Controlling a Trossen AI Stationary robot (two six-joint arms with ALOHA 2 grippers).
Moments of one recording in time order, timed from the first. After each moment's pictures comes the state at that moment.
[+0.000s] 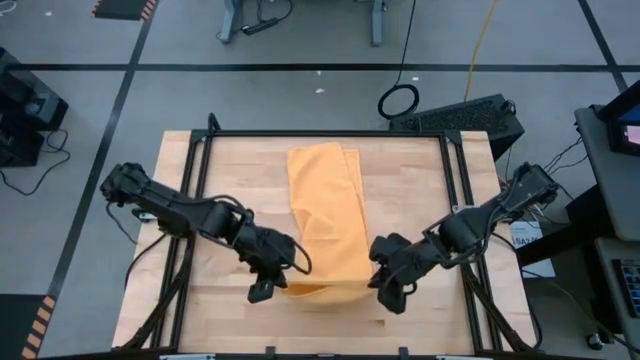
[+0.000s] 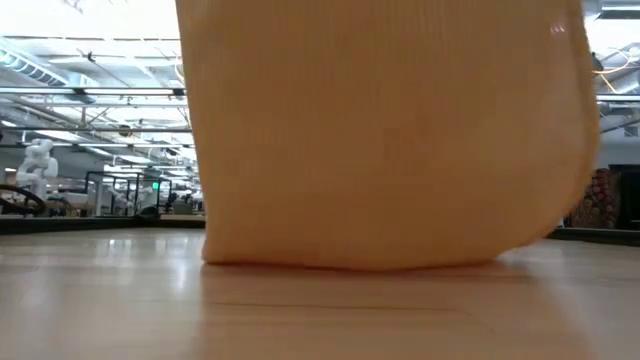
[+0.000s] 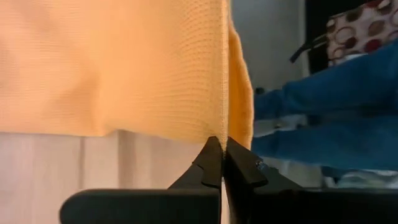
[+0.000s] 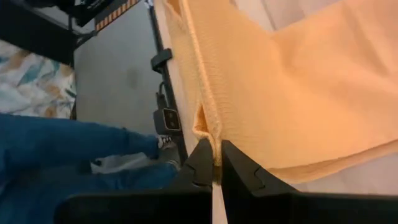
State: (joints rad) left arm -0.38 1.50 1.38 -0.77 0.29 -0.57; right arm 0.55 1.48 1.46 -0.86 0.05 0.97
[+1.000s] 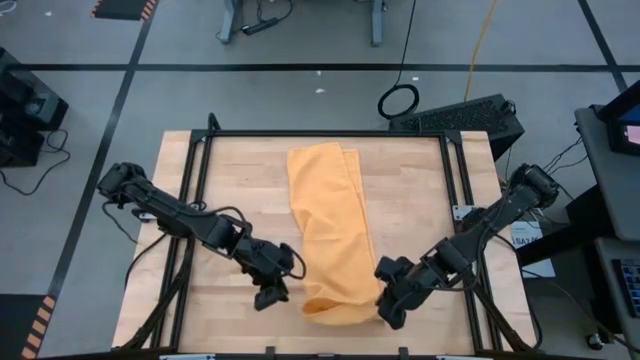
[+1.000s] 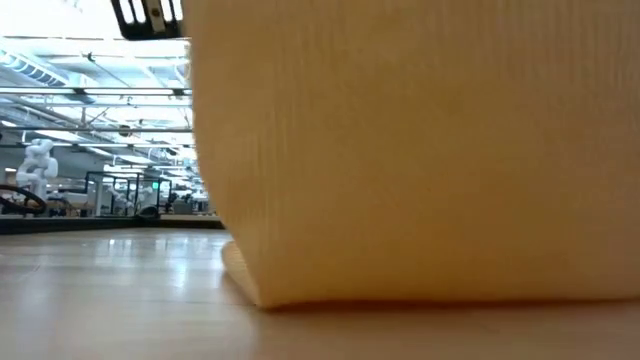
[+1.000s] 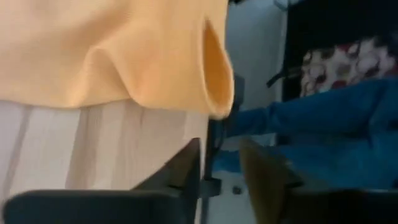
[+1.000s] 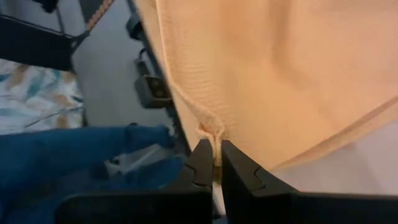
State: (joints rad) left arm -0.42 1.48 1.13 -0.41 0.28 -0.83; right arm 0.66 1.48 1.17 -0.58 0.08 1.23
